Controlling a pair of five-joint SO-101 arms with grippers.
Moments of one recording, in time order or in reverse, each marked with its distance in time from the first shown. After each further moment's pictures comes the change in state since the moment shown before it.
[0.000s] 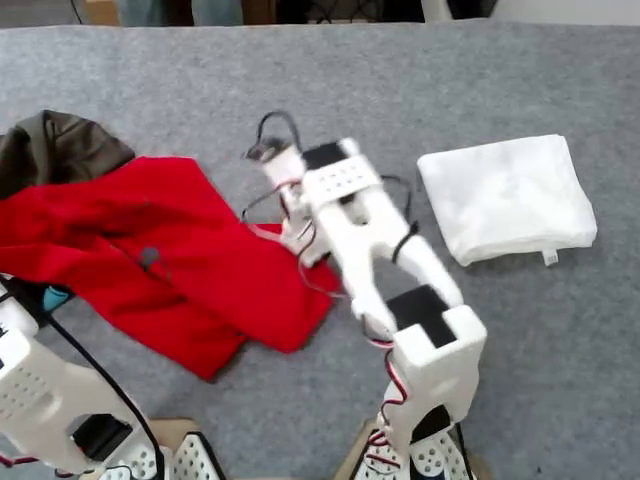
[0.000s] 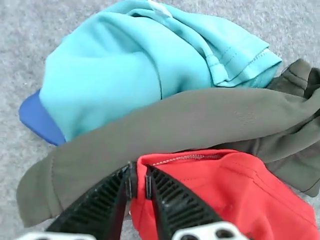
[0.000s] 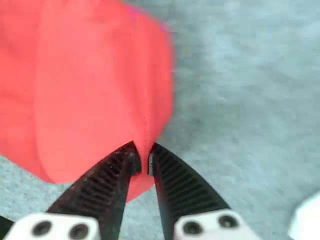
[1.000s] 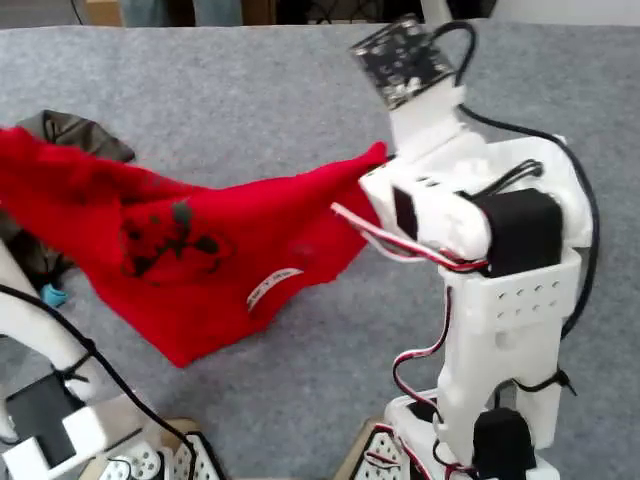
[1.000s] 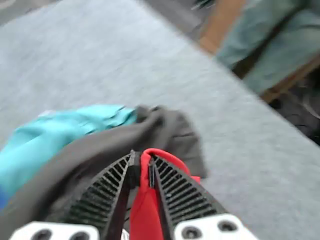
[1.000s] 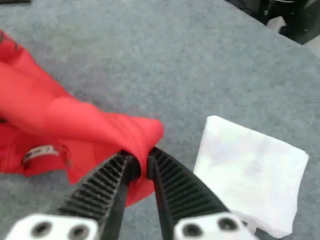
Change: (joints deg) left arm 18.0 -28.1 0.0 -8.5 -8.2; right arm 11.7 -41.2 -17.5 12.0 0.1
